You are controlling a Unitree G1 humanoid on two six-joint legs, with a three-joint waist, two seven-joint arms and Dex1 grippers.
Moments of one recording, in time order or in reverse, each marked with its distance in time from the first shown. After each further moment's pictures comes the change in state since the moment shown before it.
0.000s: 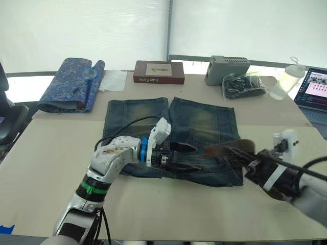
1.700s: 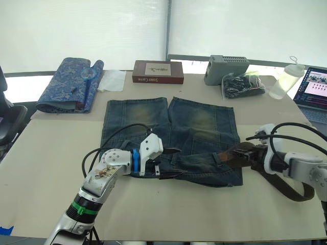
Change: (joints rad) left arm 0.186 0.041 0.011 -0.099 0.154 -0.141 0.162; right arm -0.393 0.119 0.257 0.404 -0.517 0.307 0.362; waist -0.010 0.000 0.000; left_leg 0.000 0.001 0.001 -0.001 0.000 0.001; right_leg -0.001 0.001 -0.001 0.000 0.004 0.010
